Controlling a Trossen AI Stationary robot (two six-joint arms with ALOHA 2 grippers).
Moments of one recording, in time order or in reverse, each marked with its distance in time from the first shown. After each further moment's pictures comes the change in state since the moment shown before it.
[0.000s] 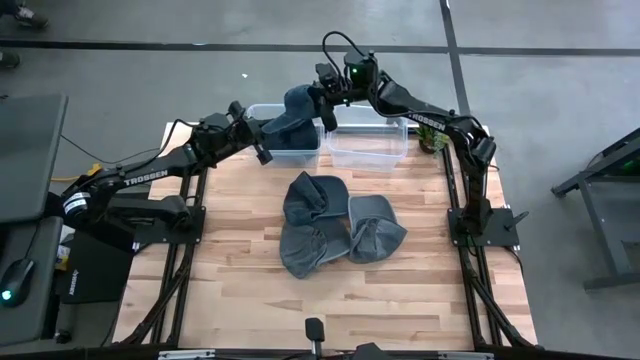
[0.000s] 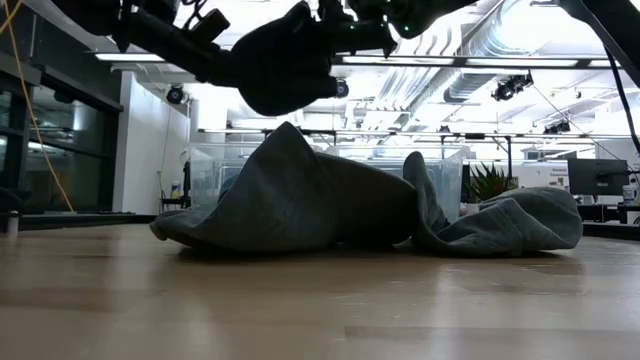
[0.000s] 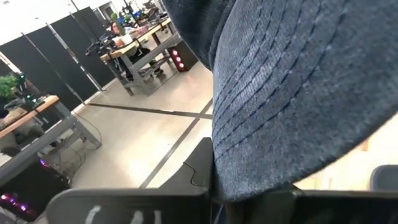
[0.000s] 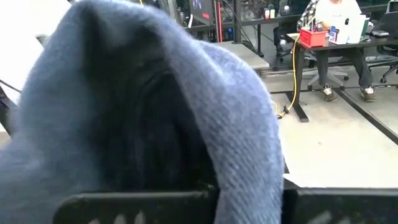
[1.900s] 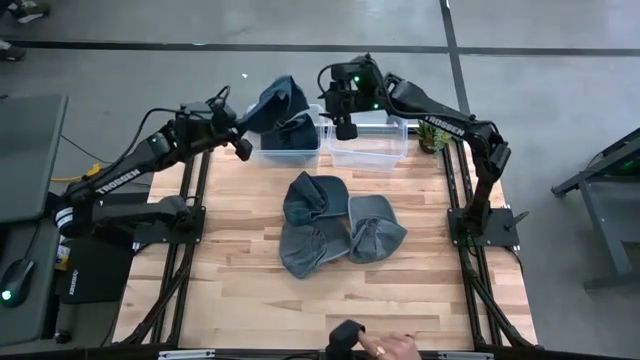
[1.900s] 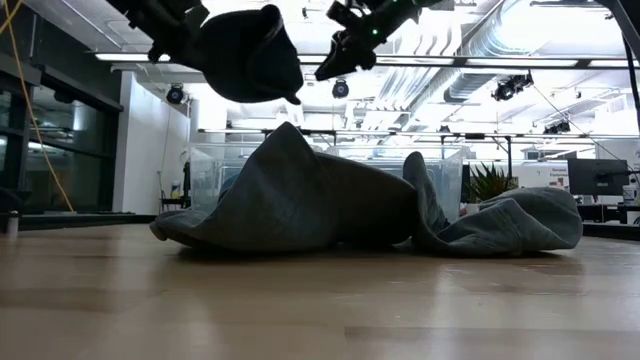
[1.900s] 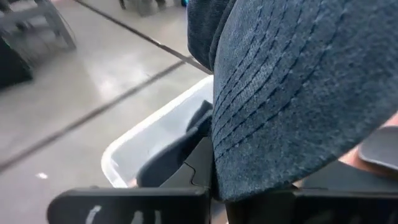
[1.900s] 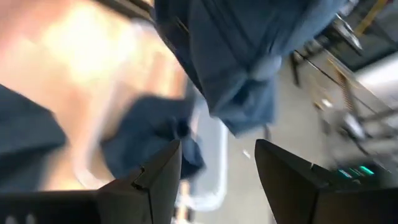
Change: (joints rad) left arm 0.068 -0.158 0.235 -0.639 0.007 -0.424; right arm 0.054 -0.122 0.001 -0.556 0.581 -0.836
